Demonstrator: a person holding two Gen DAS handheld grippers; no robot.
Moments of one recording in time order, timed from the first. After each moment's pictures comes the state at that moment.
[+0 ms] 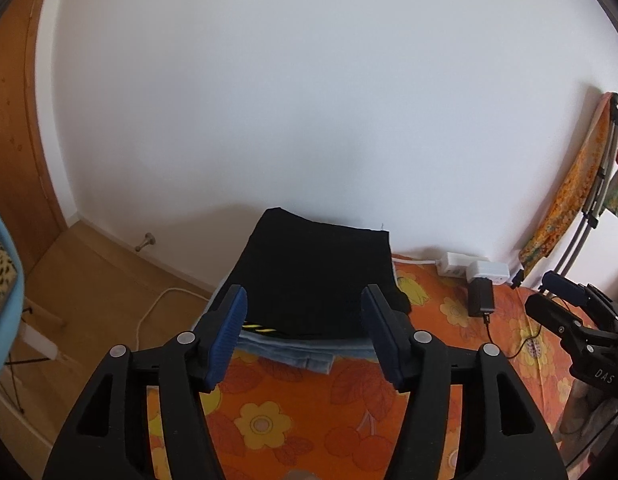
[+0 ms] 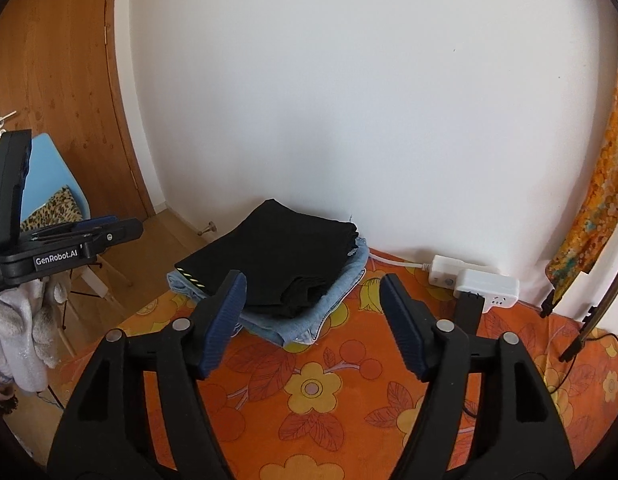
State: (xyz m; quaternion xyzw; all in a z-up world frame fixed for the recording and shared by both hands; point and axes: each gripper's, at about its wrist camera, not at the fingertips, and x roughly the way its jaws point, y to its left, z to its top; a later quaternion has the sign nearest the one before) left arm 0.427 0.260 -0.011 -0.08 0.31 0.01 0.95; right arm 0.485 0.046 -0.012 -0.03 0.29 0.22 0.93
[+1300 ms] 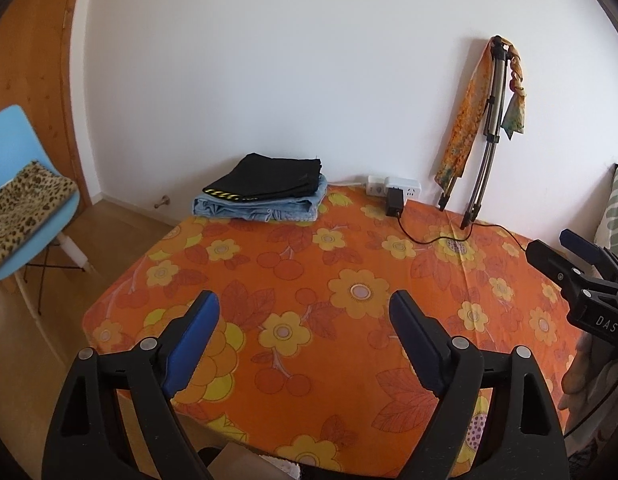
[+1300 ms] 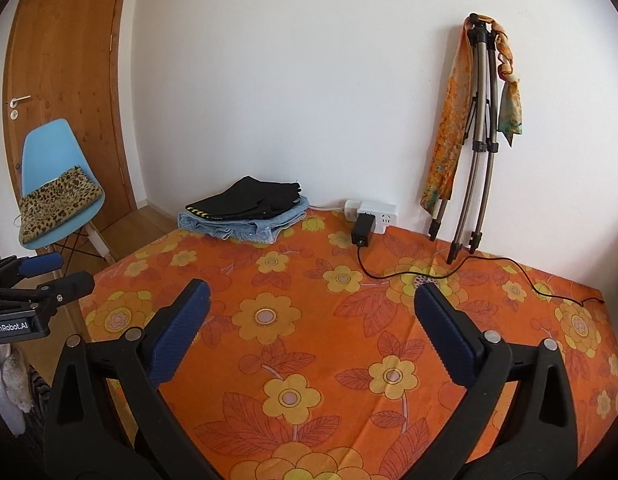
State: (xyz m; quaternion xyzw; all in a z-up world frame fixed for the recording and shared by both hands) left arm 0.162 0.128 -0.025 -0.07 0.30 0.04 0.95; right arm 0.214 -0.086 0.007 -0.06 0.25 0.15 0.96
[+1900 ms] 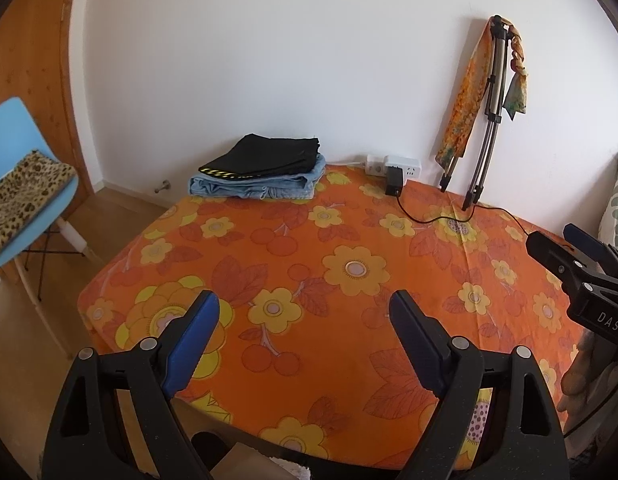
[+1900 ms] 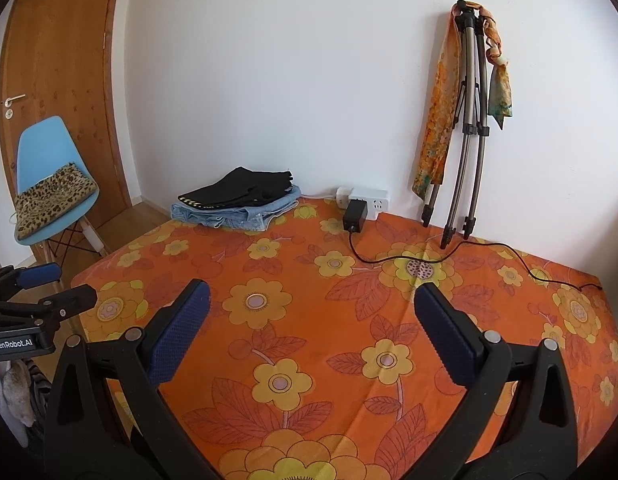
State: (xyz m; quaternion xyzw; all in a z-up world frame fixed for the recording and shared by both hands) left arm 0.162 0.111 -0.042 -0.06 0.33 0.04 0.94; right arm 0.210 -0.095 -0.009 -0.05 0.26 0.14 0.95
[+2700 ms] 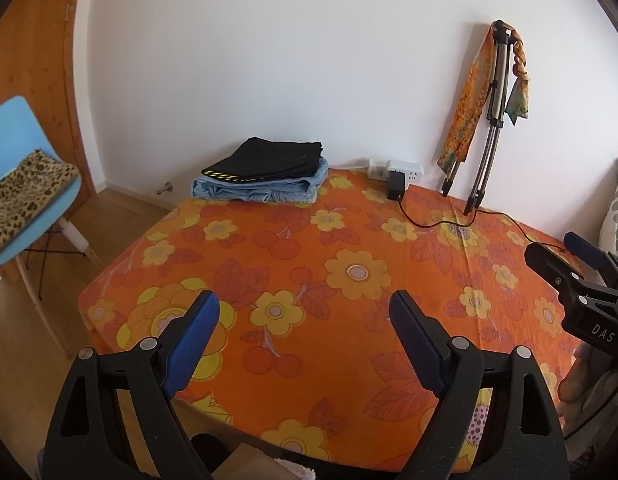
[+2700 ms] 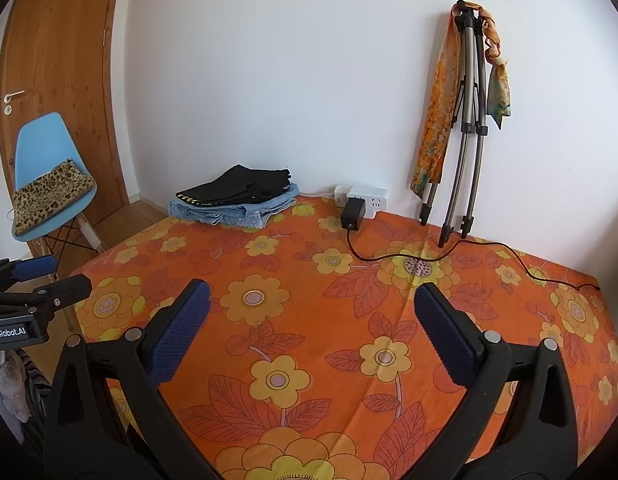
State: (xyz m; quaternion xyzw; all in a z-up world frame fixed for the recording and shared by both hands) left arm 0.159 0.113 -0.040 -0.07 0.32 0.04 0.94; right arm 0.208 -0.094 -0.012 -0.06 0.26 0.14 0.95
